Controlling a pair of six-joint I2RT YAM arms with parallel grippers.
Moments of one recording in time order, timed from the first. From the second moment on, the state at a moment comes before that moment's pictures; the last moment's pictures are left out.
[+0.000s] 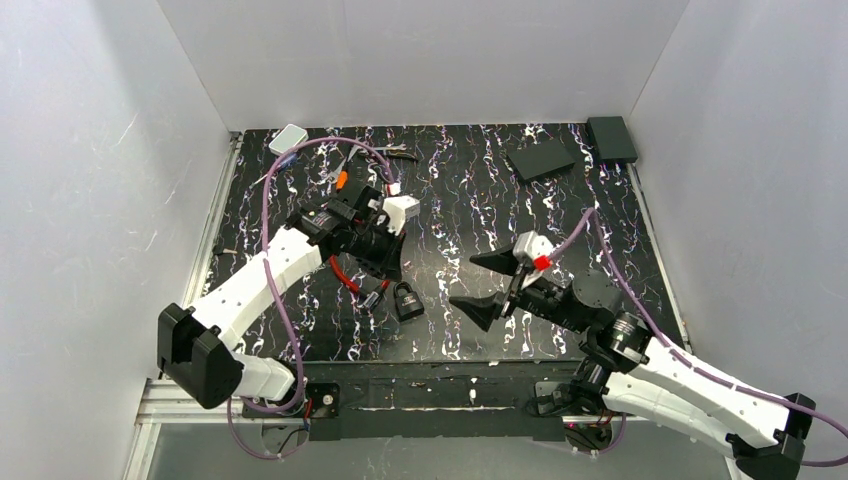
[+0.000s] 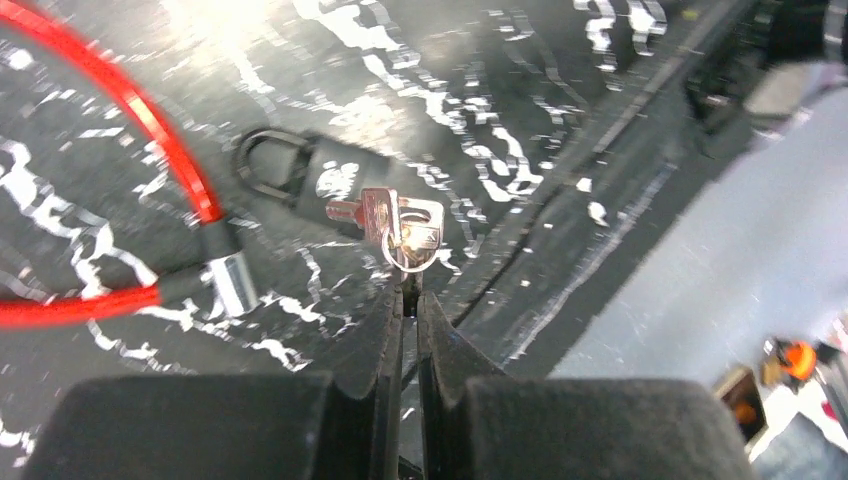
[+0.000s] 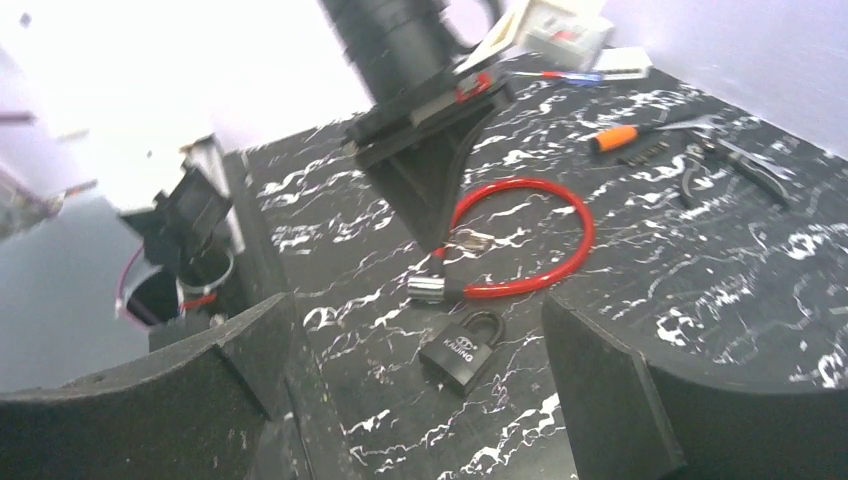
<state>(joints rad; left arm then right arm) -0.60 1.36 1.20 -0.91 0.35 -0.05 1.00 0.59 0.57 0.08 -0.10 0.13</state>
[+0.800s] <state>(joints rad) -0.65 1.24 1.10 -0.80 0.84 0.00 1.01 0.82 0.55 0.14 -0.48 -0.36</state>
